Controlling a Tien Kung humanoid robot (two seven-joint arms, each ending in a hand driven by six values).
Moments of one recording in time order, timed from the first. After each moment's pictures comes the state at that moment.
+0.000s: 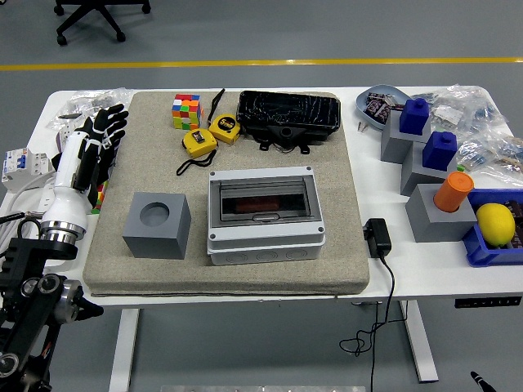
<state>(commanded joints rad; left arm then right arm) -0.04 0.05 -1.43 -1.52 1.37 0.16 -0.14 0.13 -0.06 1.64 0.18 -1.49 -0.07 -0.07</state>
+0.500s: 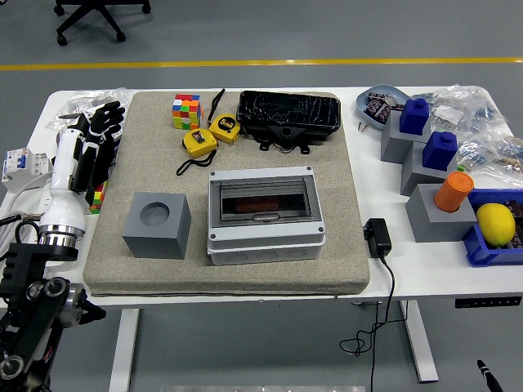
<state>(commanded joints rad) -0.03 0.06 -1.41 -1.50 1.37 0.22 -0.24 0.13 -0.06 1.67 0.18 -1.49 -0.05 -0.05</state>
